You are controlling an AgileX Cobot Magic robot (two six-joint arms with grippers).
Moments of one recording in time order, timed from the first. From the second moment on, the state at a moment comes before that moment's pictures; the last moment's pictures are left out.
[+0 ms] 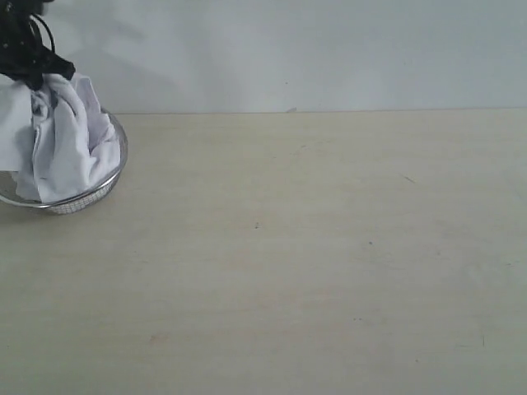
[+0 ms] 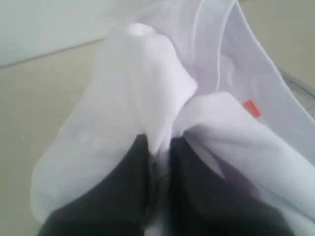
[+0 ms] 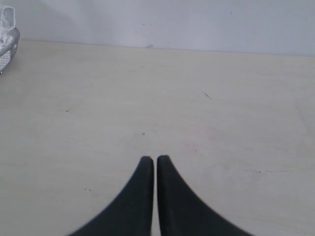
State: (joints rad) left arm 0.05 2.34 -2.25 0.21 1.01 0.17; right arm 0.14 0.00 0.00 0.03 0.33 0.00
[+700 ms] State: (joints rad) left arm 0.05 1.85 -2.25 -0.11 1.06 0.23; right arm 0.14 0.00 0.00 0.03 0.33 0.00
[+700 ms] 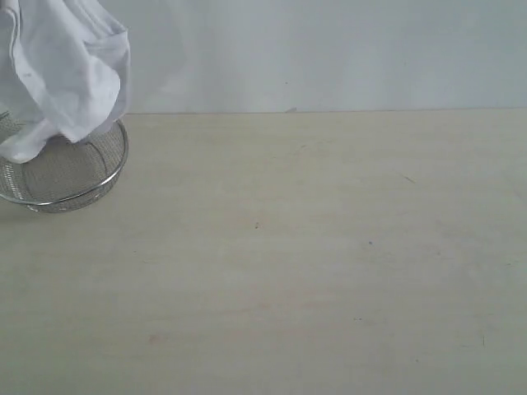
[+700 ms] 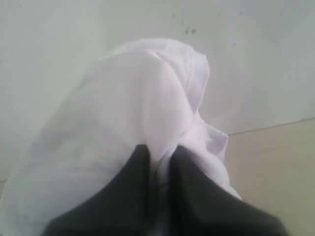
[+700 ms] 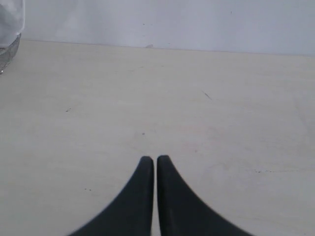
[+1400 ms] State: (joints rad) left arm 0.05 1.52 -2.24 -0.48 1.15 0.33; right arm 0.17 0.00 0.00 0.03 0.33 0.00
